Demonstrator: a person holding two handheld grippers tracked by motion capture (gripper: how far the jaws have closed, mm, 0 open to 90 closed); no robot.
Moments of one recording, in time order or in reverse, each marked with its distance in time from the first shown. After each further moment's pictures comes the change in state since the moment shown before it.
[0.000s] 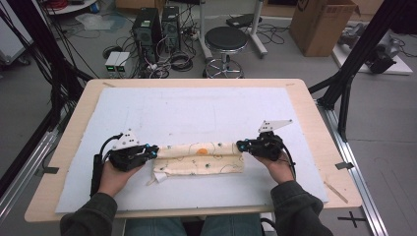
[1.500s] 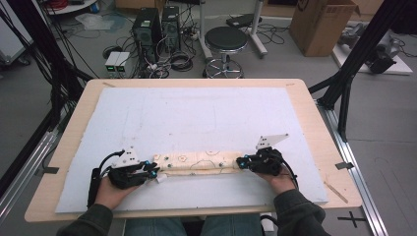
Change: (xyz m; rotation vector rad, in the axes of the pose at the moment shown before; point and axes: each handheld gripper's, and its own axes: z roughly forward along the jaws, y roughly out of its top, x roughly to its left) left arm -0.023 -0.032 -0.006 0.071 -0.090 0.014; right arm 0.023 -0.031 0.002 0.095 0.038 -0.029
